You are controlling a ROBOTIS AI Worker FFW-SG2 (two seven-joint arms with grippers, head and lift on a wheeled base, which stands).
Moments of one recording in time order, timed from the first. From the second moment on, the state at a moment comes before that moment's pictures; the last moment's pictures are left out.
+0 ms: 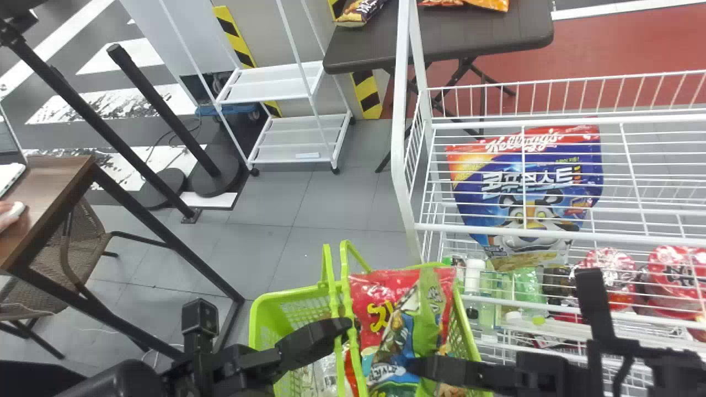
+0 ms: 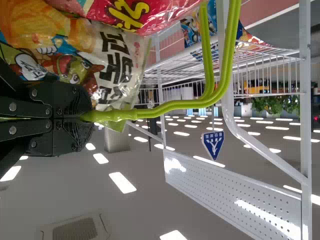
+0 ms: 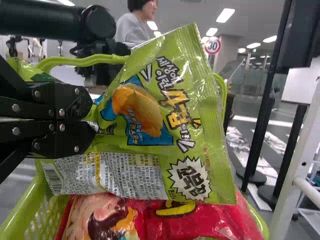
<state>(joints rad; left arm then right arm) 0.36 0.11 0.64 -1.88 0.37 1.57 -1.57 0.17 -0.07 0.18 -1.76 -1.02 1.31 0.39</state>
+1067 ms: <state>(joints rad) 0.36 0.11 0.64 -1.88 0.38 1.57 -1.57 0.07 -0.03 0.30 -1.78 -0.98 1.43 0.24</state>
